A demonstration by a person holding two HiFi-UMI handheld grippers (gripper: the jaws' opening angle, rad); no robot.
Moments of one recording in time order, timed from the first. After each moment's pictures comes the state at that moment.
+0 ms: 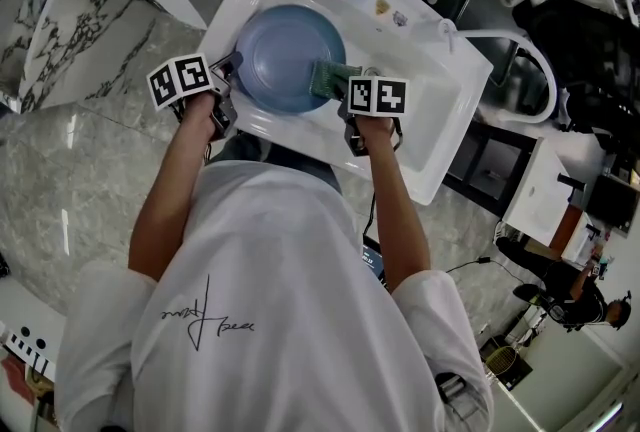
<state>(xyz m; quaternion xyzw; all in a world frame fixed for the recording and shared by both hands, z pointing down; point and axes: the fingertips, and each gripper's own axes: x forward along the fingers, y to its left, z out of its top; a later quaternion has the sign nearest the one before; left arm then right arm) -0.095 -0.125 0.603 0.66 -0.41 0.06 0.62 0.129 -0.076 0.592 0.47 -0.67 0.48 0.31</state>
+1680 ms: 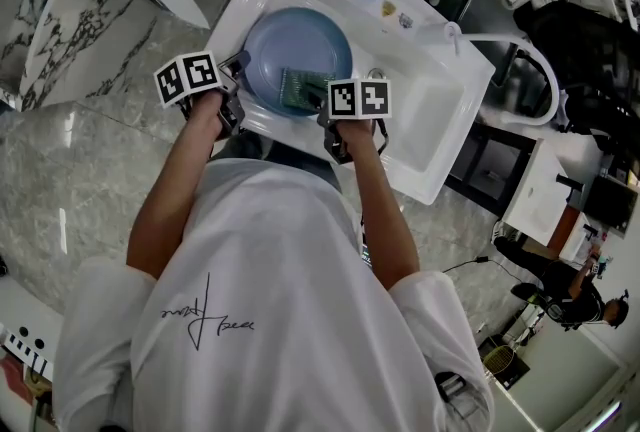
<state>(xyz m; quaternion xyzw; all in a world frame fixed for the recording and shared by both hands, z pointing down) -0.095 -0.124 0.604 0.66 -0.40 0.06 0.64 0.048 -0.057 0.592 0.39 -0.69 0.54 0.28</state>
